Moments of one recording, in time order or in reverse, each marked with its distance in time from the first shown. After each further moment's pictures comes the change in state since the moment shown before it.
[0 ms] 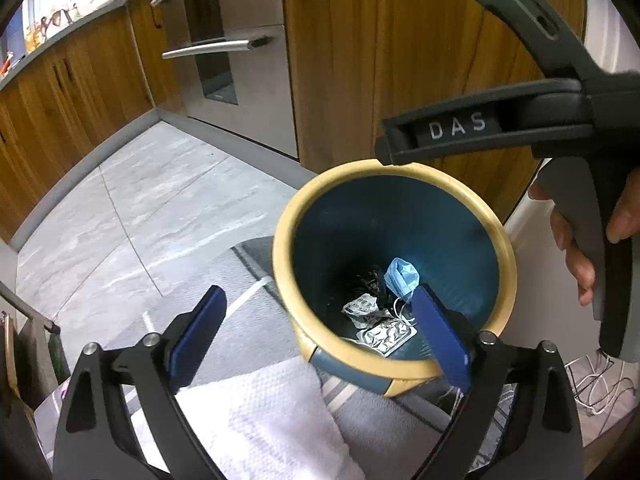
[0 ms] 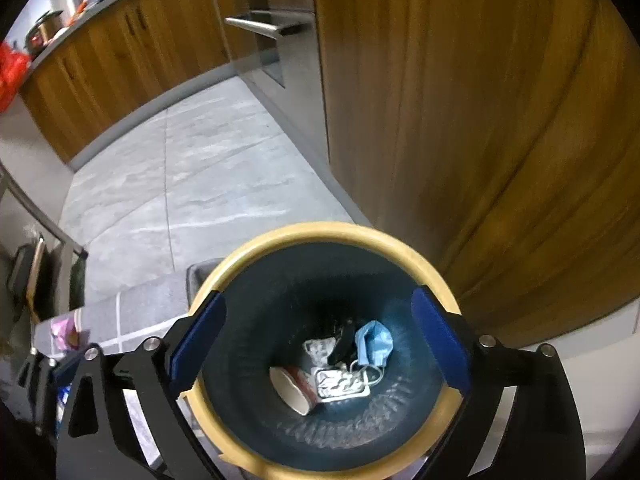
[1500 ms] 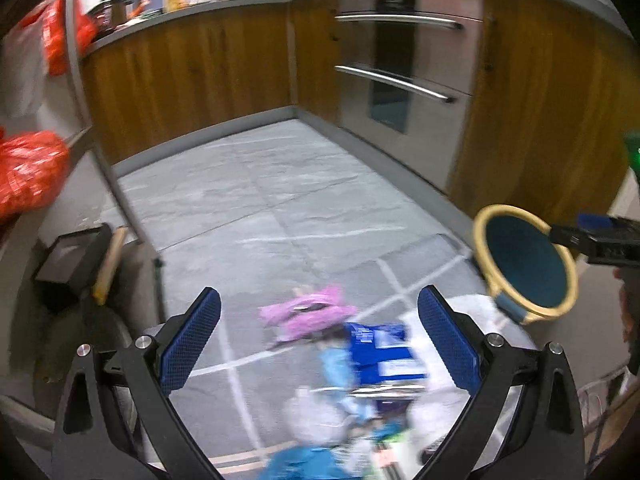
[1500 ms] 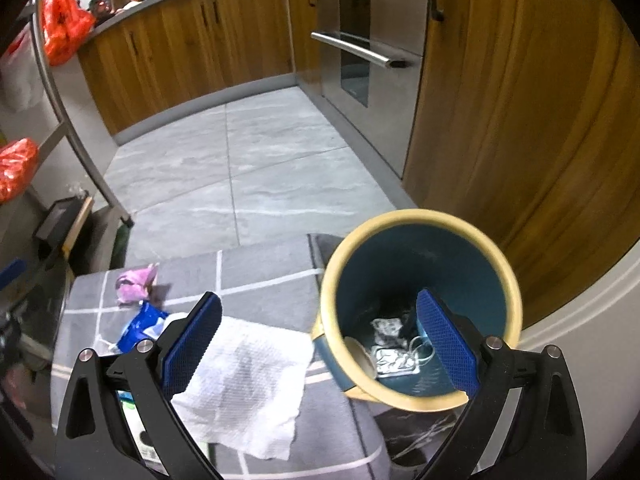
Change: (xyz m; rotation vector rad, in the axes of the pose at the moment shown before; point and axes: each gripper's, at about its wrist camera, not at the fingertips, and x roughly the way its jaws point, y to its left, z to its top) left arm -0.165 0.209 -0.096 -0.306 -0.098 0.273; right arm -0.076 0.122 -0.062 -0.127 -0.068 0.073
